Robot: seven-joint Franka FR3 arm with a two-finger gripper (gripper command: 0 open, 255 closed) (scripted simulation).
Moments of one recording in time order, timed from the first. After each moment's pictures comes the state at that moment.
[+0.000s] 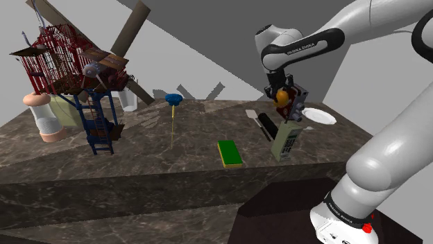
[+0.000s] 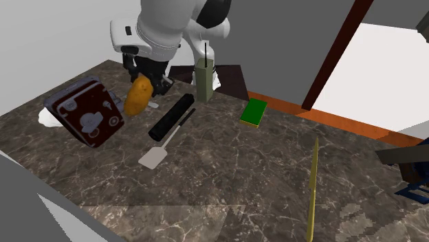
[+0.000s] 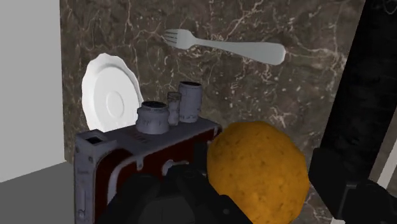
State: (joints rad) arm -0.20 -0.11 0.09 -2.13 -0.53 1.75 0.47
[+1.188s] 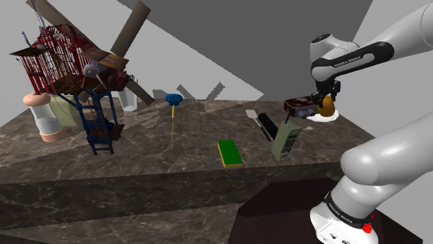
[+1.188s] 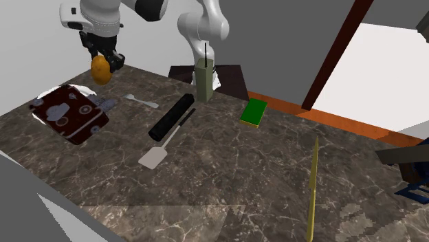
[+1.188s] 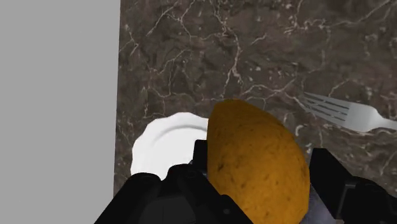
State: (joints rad) arm -0.42 -0.35 -0.19 -2.42 -0.72 2.01 0.15
